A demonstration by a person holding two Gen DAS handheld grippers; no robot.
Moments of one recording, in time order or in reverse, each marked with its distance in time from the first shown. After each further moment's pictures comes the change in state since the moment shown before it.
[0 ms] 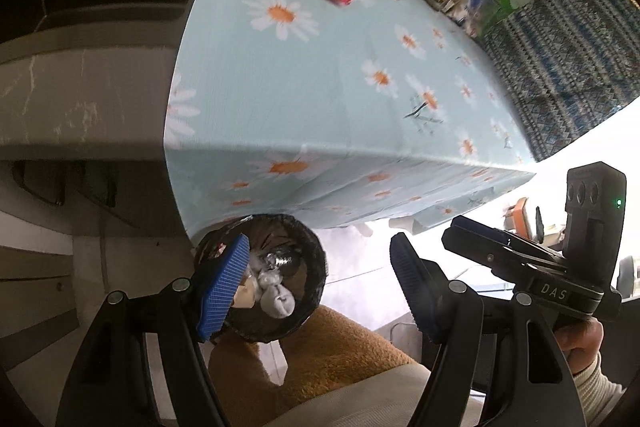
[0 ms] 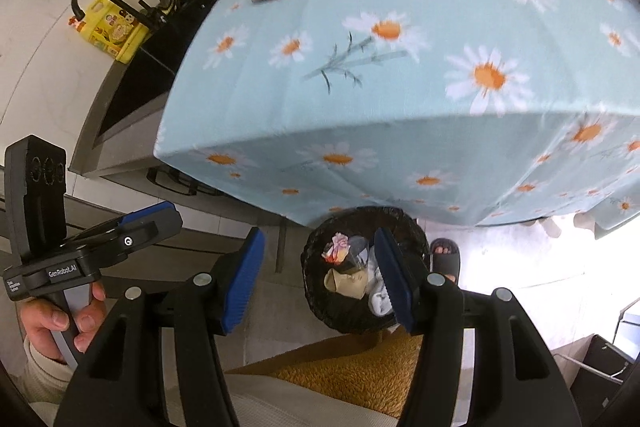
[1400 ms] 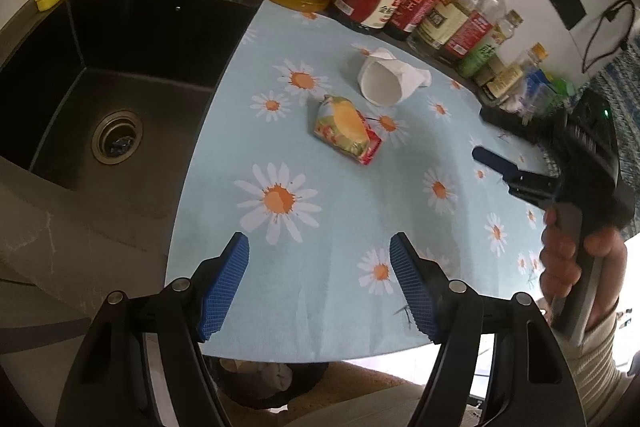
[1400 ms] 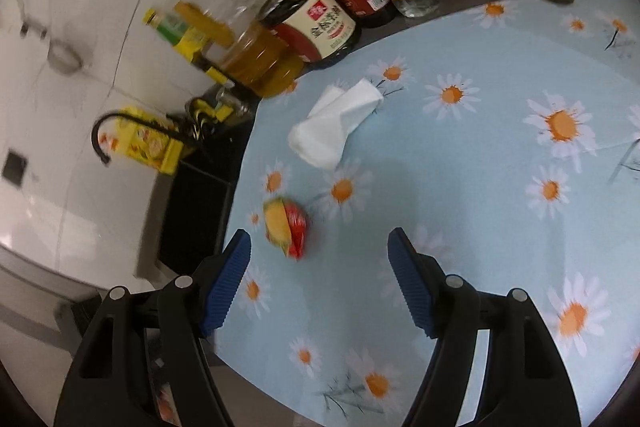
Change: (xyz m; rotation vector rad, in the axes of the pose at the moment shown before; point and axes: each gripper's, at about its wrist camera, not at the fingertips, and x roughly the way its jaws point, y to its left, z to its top) left arm 0.001 -0.033 0.128 -0.155 -0.170 0.216; right arm 0.005 -0.059 0.260 0.101 -0.065 0.305
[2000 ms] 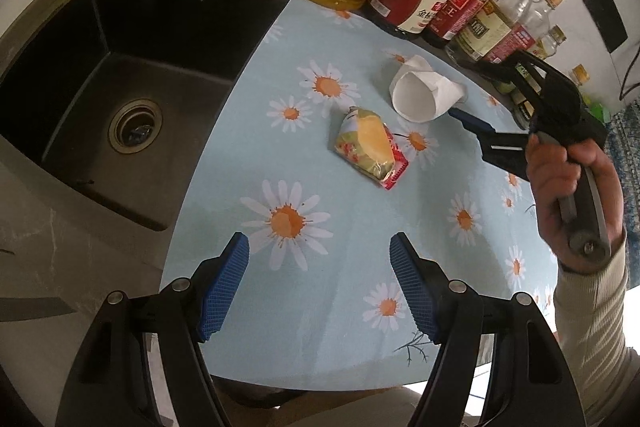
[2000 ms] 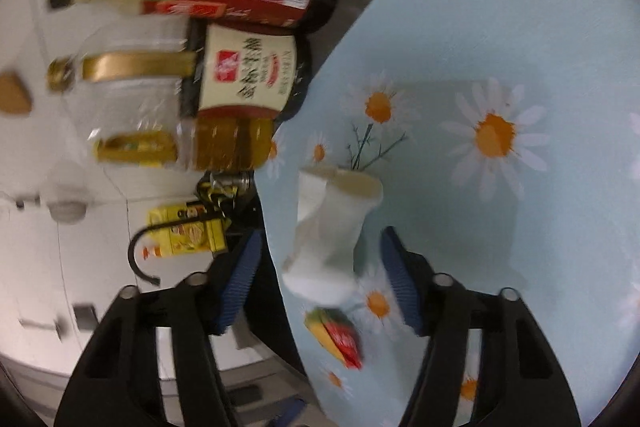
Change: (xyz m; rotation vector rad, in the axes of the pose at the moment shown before) left arm 0.019 -0.006 0.019 -0.097 0.017 0.101; right arm 0.086 -0.065 0.096 0.463 0.100 0.200
